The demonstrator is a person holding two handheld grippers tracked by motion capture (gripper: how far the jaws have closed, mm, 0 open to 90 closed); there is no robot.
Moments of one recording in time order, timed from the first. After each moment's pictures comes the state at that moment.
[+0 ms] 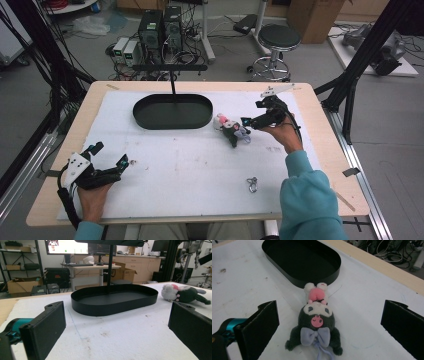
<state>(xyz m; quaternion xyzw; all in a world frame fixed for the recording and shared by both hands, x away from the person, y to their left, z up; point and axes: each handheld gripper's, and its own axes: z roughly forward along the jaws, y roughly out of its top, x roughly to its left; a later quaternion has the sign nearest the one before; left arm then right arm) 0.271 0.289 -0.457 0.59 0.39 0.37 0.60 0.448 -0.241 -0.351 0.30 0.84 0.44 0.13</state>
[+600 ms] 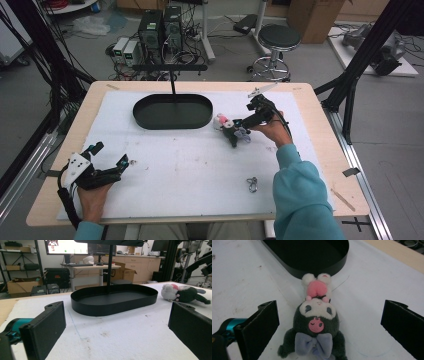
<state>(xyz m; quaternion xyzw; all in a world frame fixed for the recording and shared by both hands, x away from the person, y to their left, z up) 0.271 0.289 -0.457 0.59 0.38 0.37 0.60 0.473 -0.217 -0.373 0.30 0.87 0.39 0.09</state>
